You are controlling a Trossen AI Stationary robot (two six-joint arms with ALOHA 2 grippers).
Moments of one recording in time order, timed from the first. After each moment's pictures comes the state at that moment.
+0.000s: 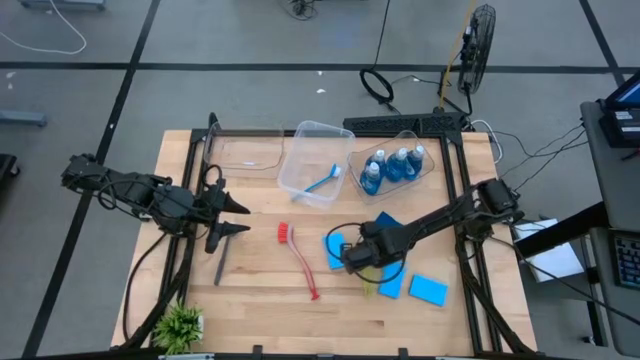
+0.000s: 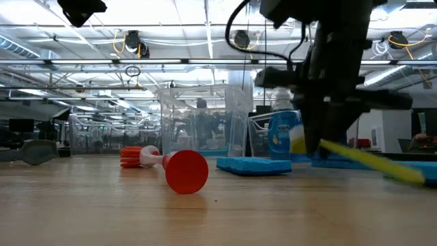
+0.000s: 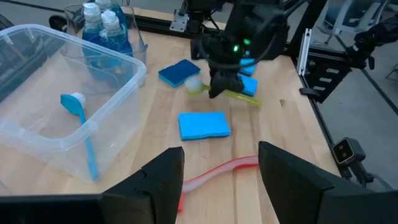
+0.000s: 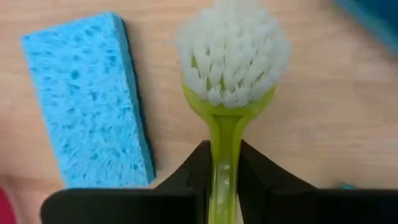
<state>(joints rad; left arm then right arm) -0.35 0.69 0.79 -0.55 -0.28 -0.34 0.32 1.83 1.17 -0.76 0.18 1.83</state>
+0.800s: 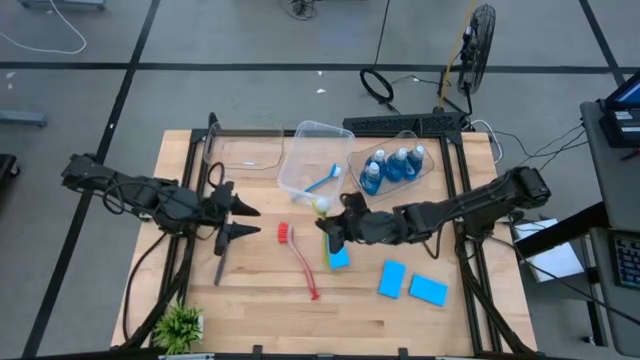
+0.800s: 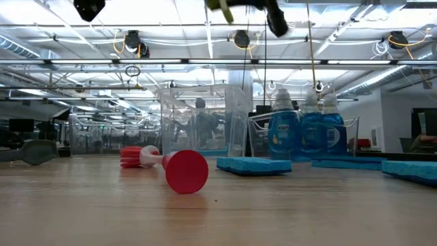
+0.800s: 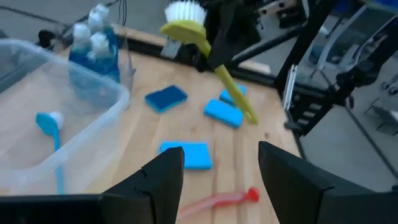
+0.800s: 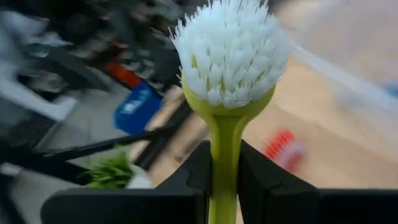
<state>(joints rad) -0.35 0.78 0.78 -0.35 -0.29 -0.39 0.27 1.54 1.17 0.00 0.48 0.98</state>
